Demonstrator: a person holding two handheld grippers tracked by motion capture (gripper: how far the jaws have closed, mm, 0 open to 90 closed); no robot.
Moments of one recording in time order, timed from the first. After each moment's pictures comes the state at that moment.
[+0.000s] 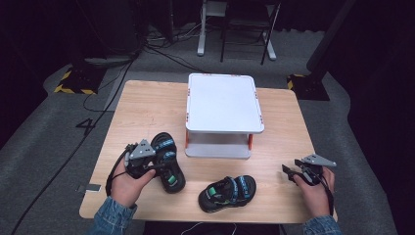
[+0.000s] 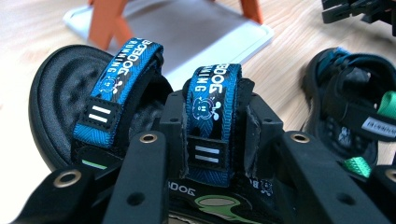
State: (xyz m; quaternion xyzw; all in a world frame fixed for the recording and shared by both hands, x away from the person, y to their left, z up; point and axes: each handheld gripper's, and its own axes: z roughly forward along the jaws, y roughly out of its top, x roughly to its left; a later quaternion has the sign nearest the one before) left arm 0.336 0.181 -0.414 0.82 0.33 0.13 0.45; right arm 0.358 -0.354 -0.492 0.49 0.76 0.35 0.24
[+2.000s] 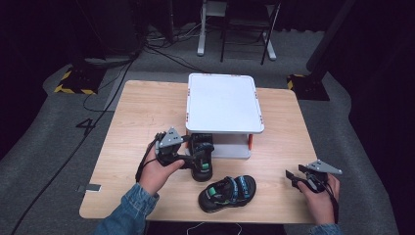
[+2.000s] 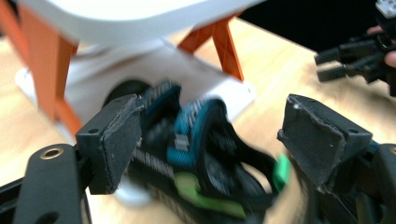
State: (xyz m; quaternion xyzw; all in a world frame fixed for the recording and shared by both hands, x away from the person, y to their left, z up) left arm 0.361 0.123 -0.417 0.79 0.34 0.12 0.50; right arm 0.340 -0.358 -0.493 0.50 0.76 0.35 0.25
